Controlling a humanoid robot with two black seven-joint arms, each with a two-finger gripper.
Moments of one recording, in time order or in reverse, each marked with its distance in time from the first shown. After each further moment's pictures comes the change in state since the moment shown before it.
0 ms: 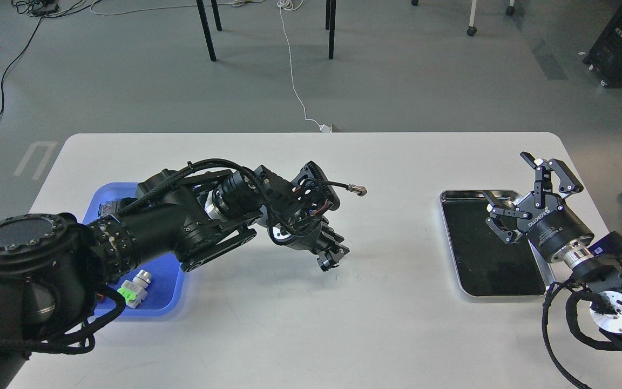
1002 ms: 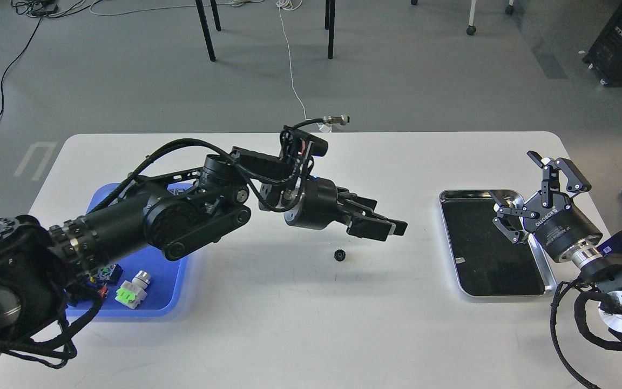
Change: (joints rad) left arm 0.111 0.198 -0.219 -0.245 -0.776 0.089 0.000; right arm -0.002 -0.038 -0.001 0.008 -0.011 0.007 0.000
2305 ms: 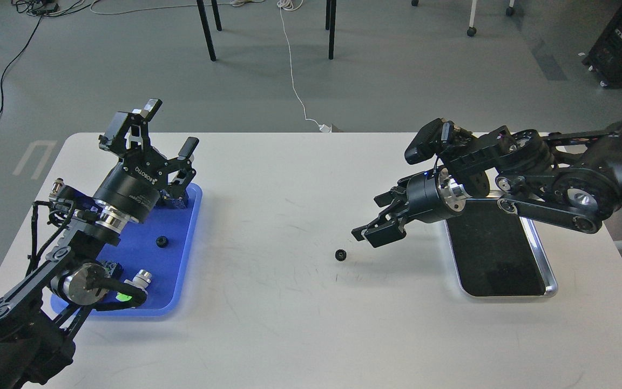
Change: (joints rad) left arm 0.672 0.169 -0.716 -0.201 -0.817 0.051 0.053; right arm 1.094 0.333 -1.136 0.008 -1.429 -0.195 0.000
